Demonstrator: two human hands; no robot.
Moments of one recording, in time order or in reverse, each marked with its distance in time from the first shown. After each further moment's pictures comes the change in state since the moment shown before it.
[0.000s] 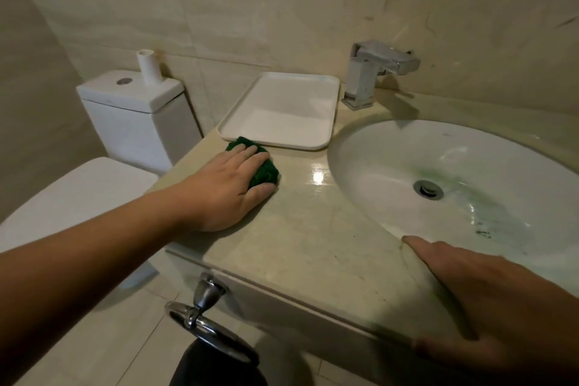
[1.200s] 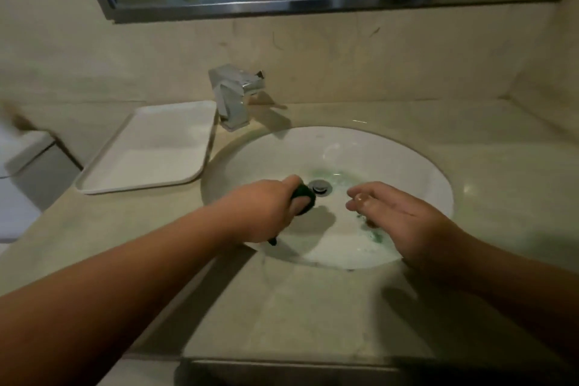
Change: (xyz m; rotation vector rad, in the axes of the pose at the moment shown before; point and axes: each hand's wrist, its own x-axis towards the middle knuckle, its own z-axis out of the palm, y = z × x) left_hand 0.096 0.219 0.013 -0.047 -0.105 0.325; right_hand -0.030 0.089 -0.007 0.919 0.515 0.228
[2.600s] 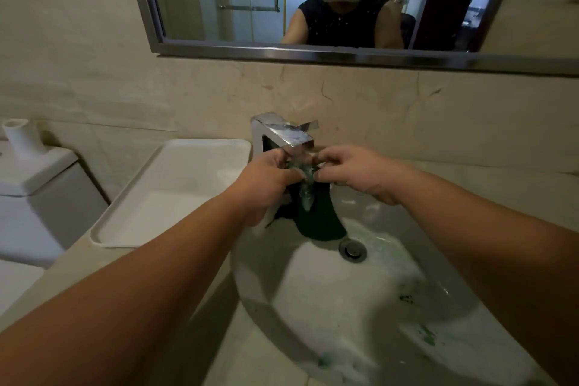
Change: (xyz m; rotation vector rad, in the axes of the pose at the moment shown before) left_hand 0.099 -0.103 -0.064 -1.260 0.321 -0.078; right_hand 0.259 -0.073 0.018 -0.081 -0.221 -0.080
